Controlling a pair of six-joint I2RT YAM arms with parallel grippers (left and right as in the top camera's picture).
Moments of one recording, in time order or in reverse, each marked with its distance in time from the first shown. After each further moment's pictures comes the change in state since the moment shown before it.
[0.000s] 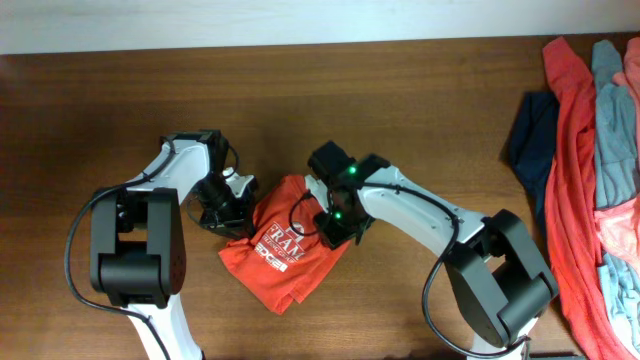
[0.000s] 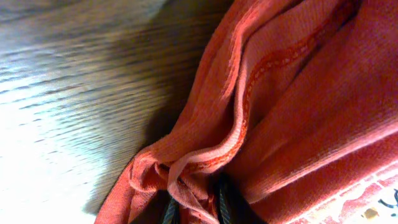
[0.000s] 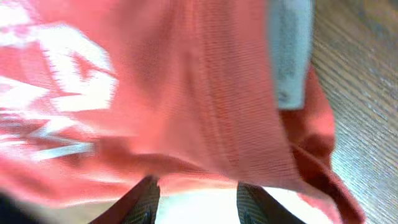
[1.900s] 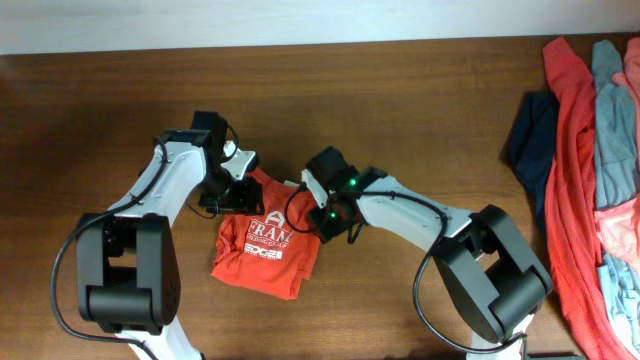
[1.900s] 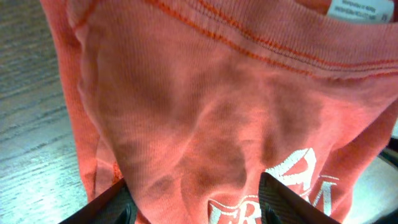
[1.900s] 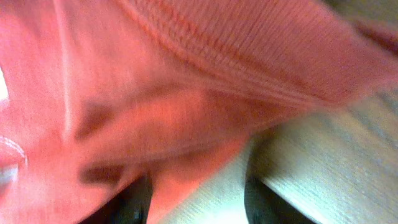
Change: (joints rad) left arm -0.021 -0.146 -0.014 0.169 -0.055 0.034; right arm -0.001 0.025 -0.123 0.319 0.080 0.034
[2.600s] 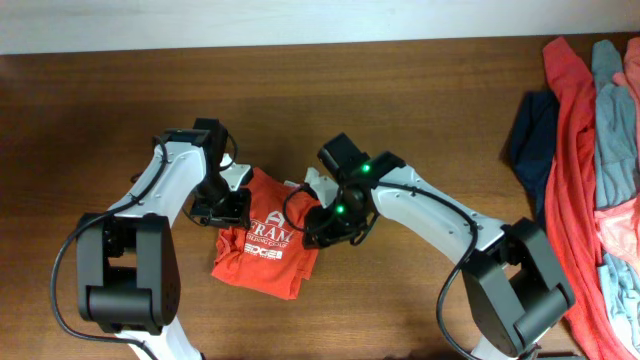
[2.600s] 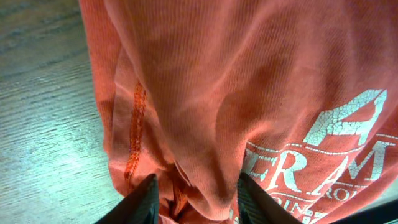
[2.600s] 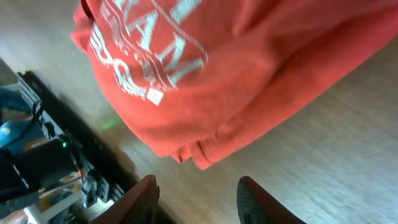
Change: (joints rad) left arm 0.000 0.000 0.000 -0.138 -0.108 -0.008; right arm -0.035 -0.090 0.055 -0.232 -0.404 0.109
